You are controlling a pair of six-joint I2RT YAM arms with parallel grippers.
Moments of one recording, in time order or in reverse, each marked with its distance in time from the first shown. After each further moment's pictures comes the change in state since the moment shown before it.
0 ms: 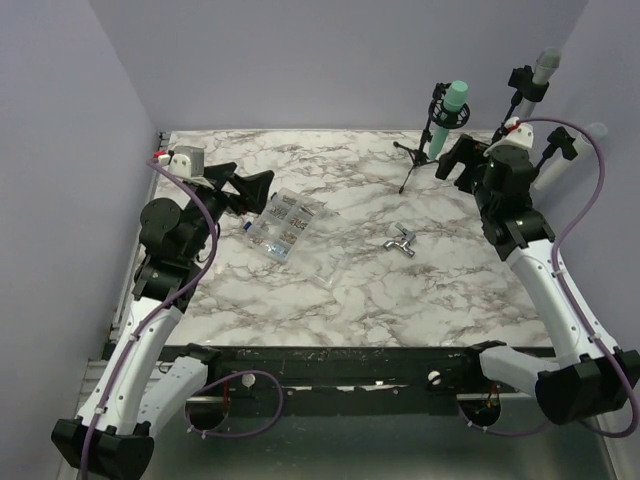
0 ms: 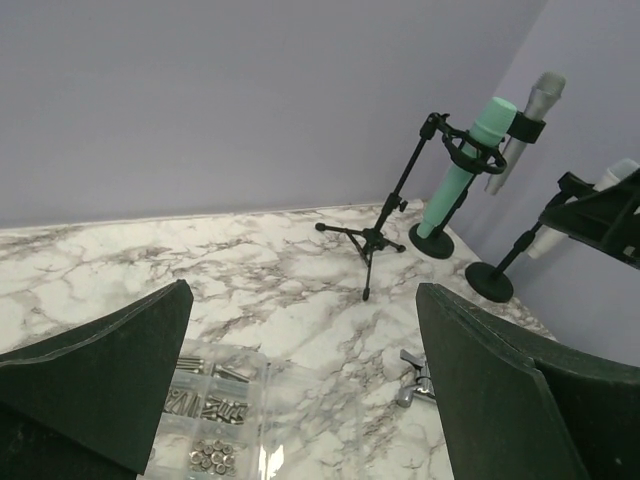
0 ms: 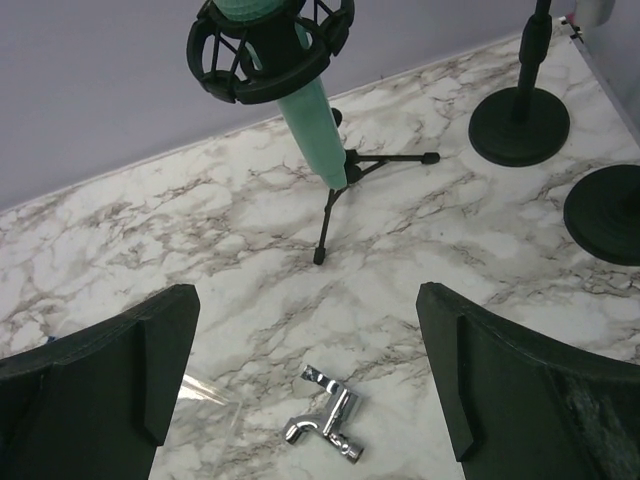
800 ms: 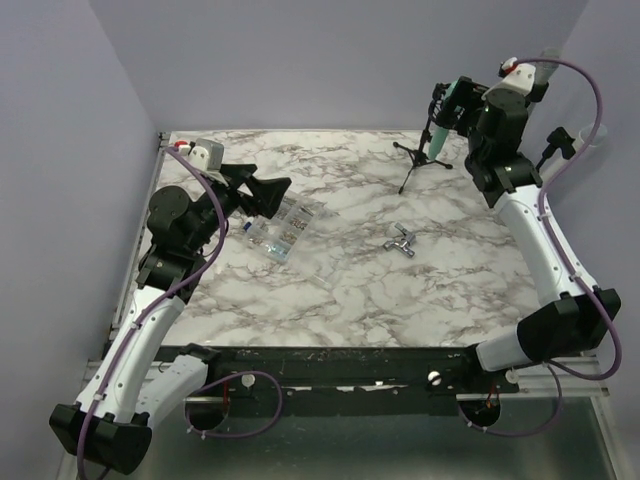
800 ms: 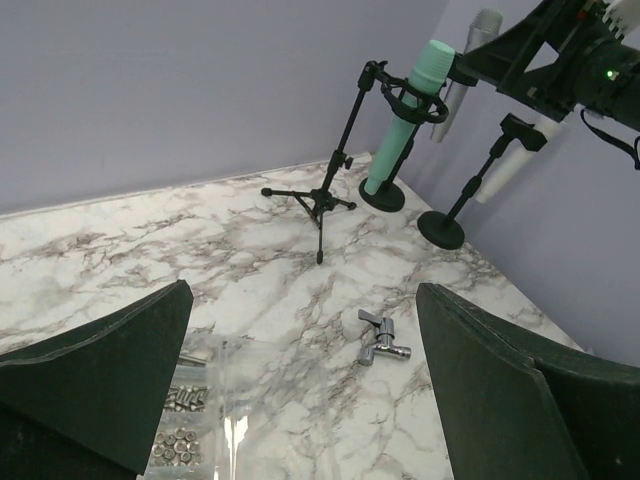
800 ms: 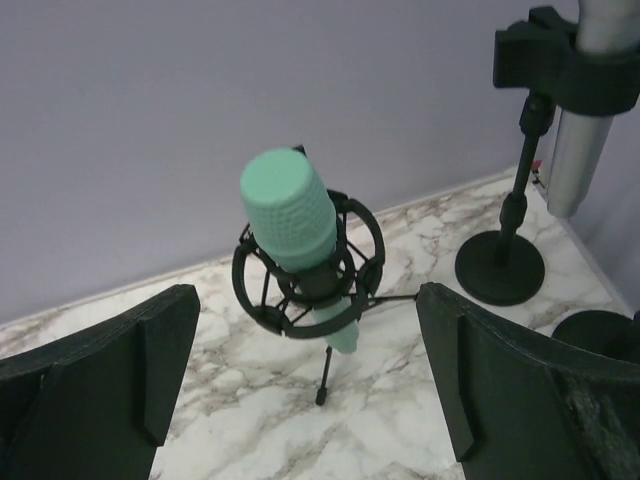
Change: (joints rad) left arm -0.049 0.083 0.068 -0.049 0.140 0.009; right arm 0.000 0.328 0.368 0.103 0.106 -0.098
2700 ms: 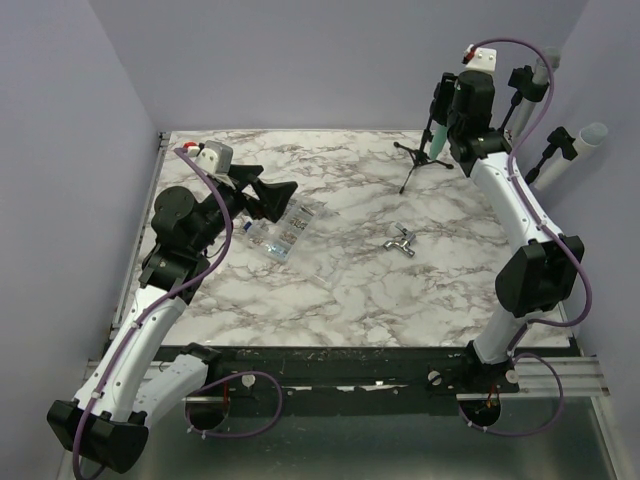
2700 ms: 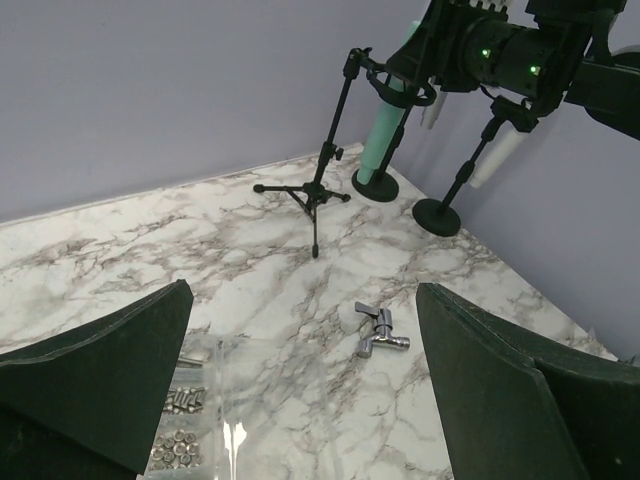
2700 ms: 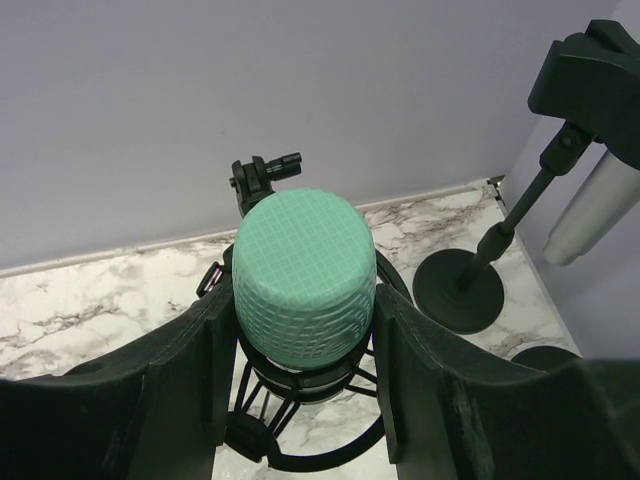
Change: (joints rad) left arm -0.042 0.002 0.000 -0.002 -0.009 0.043; right arm 0.000 0.317 0.249 -0.003 0.046 -0.194
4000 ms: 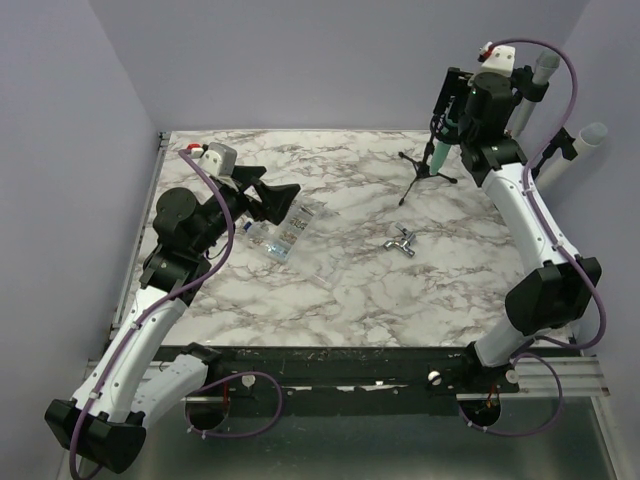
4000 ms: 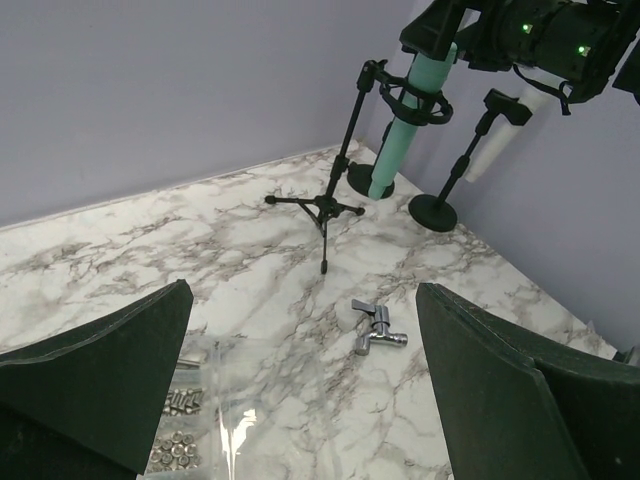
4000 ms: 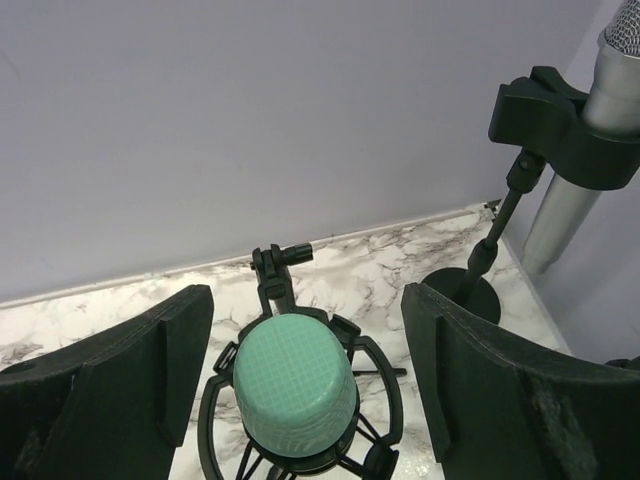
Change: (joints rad) left arm -0.025 -0.004 0.000 -0.005 -0.008 0.018; right arm 0.000 -0.118 -0.062 0.030 -0.009 0.010
